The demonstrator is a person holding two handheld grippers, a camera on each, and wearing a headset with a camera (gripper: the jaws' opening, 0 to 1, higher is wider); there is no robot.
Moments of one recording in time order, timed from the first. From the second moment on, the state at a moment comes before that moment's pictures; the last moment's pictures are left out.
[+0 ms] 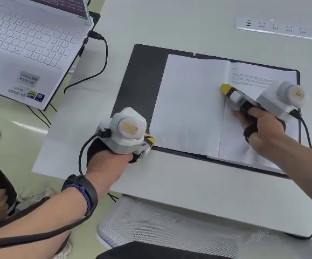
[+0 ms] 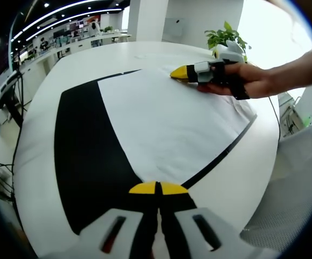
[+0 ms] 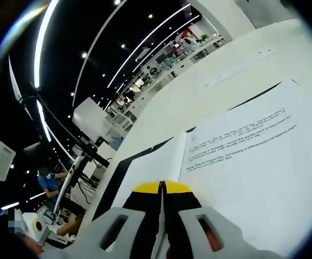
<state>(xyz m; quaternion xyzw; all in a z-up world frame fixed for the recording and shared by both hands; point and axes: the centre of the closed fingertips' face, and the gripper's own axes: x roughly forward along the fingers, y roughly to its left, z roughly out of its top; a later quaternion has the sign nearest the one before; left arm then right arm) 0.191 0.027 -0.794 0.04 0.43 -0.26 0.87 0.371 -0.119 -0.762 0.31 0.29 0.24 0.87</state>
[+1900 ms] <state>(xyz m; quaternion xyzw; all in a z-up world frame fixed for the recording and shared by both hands) 0.191 0.027 -0.791 0.03 0.42 -0.25 0.87 0.328 -0.112 -0.760 0.26 0.26 0.29 0.88</state>
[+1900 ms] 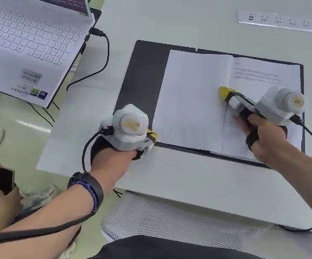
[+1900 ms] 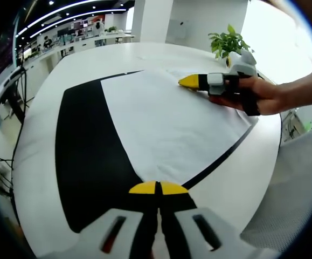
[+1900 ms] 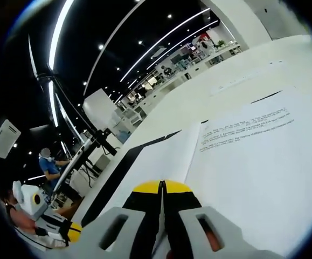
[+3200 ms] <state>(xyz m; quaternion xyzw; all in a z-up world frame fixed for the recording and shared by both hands) 0.189 0.027 -0.794 0.02 0.42 -0.25 0.87 0.237 -0.109 -0.774 0.21 0.31 0.36 0.86</state>
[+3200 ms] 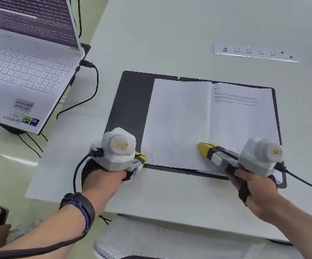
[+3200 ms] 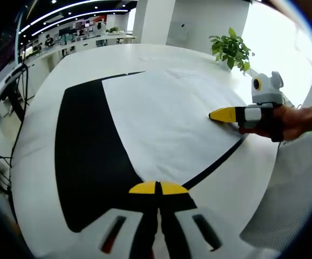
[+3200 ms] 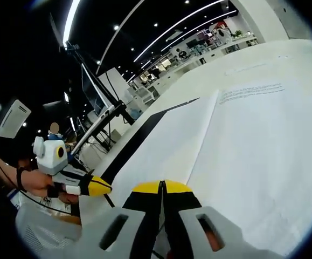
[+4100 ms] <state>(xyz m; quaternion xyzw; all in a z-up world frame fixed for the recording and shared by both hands) 0.187 0.027 -0.792 0.02 0.41 -0.24 0.88 0.195 -0.112 -0.781 0.19 0.33 0.36 0.85</state>
